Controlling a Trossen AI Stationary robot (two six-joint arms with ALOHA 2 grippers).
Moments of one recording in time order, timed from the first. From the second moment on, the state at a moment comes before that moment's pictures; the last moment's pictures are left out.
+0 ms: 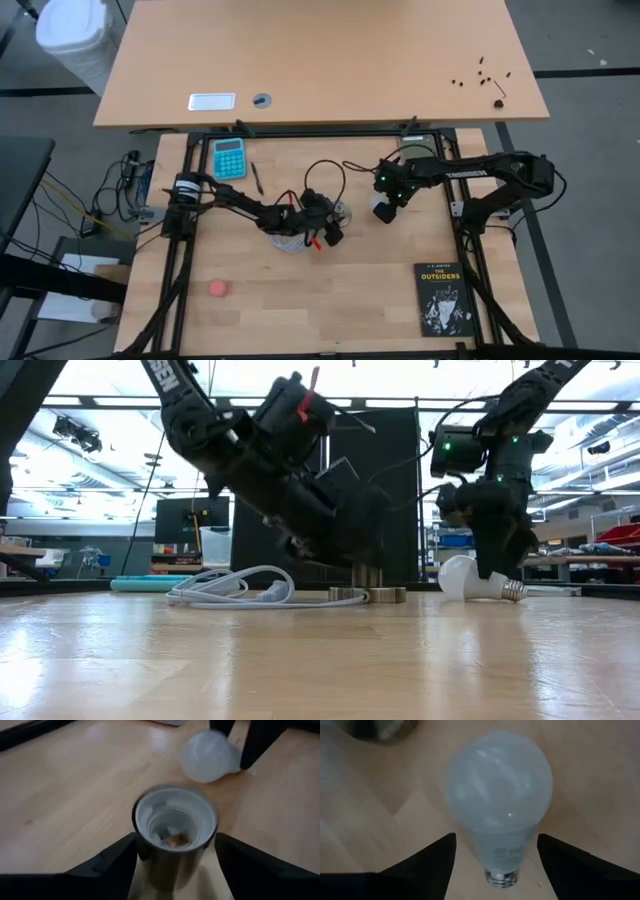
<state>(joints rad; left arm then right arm) -0.05 2.02 1.01 0.46 -0.50 -0.36 -0.36 1.44 0.72 -0.62 -0.23 0.42</state>
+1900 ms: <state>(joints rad) -0.09 1.53 1.01 0.69 -0.10 -0.61 0.10 0.80 0.72 -0.18 -0.14 0.60</state>
